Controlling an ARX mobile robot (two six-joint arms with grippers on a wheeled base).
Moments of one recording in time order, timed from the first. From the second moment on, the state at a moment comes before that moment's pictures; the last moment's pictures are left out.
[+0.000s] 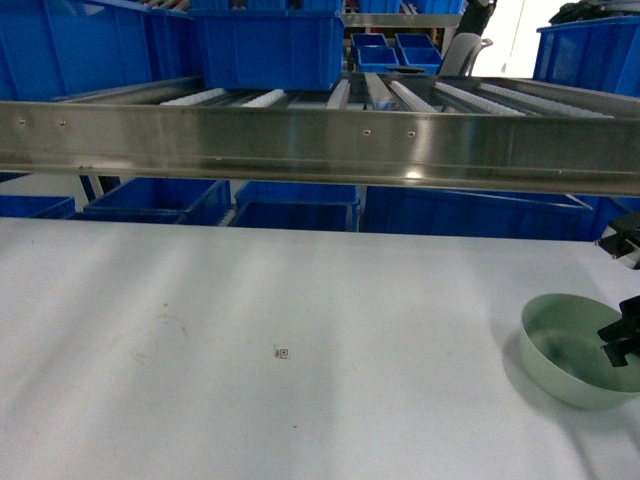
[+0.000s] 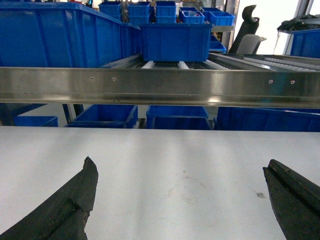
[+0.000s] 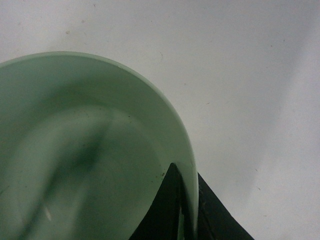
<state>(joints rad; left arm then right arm) 0.00 0.01 0.01 0.00 0.00 0.00 -0.14 2.12 1.07 0.11 -0.23 -0.44</state>
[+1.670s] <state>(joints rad) 0.00 0.01 0.01 0.00 0.00 0.00 -0.15 0.95 0.76 0.28 -0.34 0.08</state>
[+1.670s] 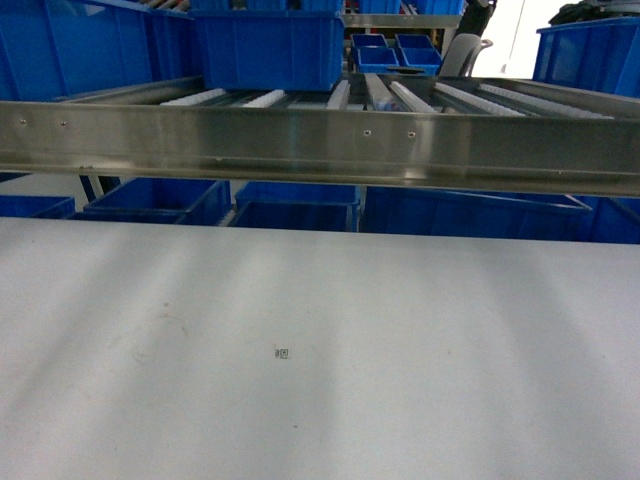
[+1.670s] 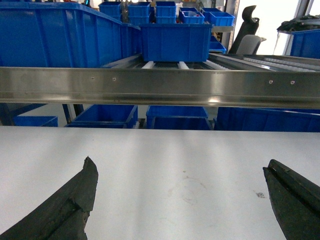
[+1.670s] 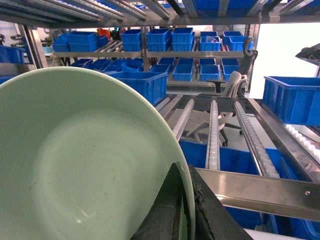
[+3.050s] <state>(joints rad) 0.00 0.01 0.01 0.00 0.00 0.00 -0.08 0.59 0.54 0.10 -0.30 0.14</state>
